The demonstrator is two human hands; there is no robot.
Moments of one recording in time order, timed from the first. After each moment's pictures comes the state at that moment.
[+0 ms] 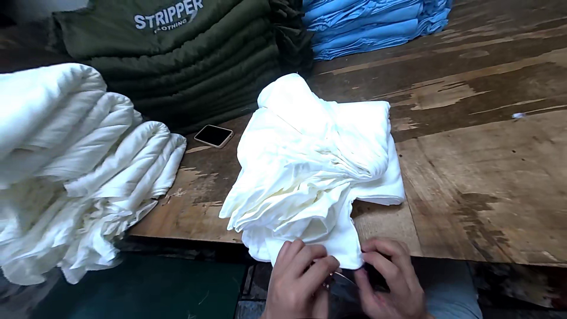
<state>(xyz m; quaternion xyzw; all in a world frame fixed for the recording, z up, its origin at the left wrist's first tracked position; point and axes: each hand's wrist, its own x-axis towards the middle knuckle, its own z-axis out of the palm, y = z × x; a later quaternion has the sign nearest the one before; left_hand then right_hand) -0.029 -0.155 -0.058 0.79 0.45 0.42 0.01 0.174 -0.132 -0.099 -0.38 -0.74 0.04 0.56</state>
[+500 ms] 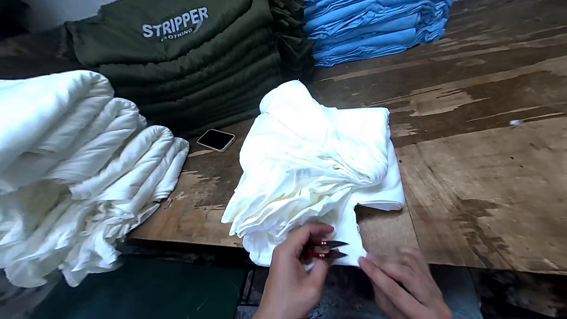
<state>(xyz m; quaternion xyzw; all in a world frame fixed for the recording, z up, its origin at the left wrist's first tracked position) -0.024 -0.135 -0.034 0.65 0.49 0.49 0.32 0.195 -0.128 -0.086 -0.33 -0.77 -0.02 0.54</state>
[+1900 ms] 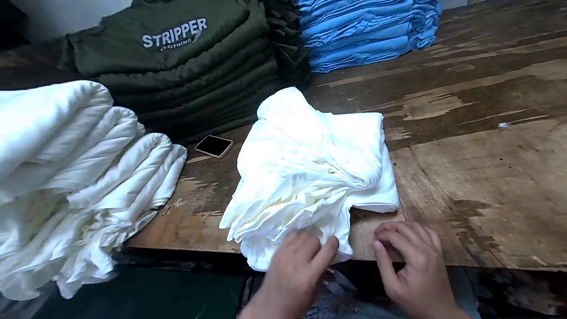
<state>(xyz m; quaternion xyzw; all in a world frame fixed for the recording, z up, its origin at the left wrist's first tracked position) -0.034 -0.124 -0.034 0.84 0.42 0.34 -0.09 0.209 -0.107 -0.058 -0.52 -0.75 0.01 0.40</state>
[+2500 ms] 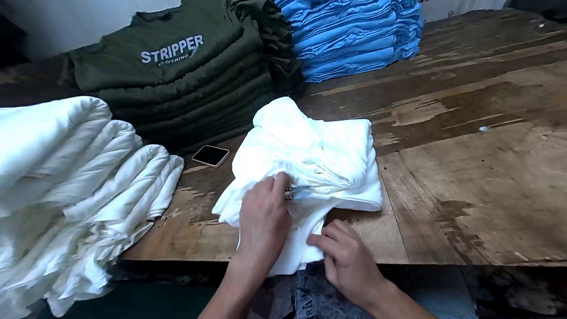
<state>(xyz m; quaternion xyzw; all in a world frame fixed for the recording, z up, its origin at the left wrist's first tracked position) -0.051 -0.056 0.016 0.72 0.62 0.27 -0.16 0.135 -0.087 -0.066 -0.37 -0.82 0.09 0.42</state>
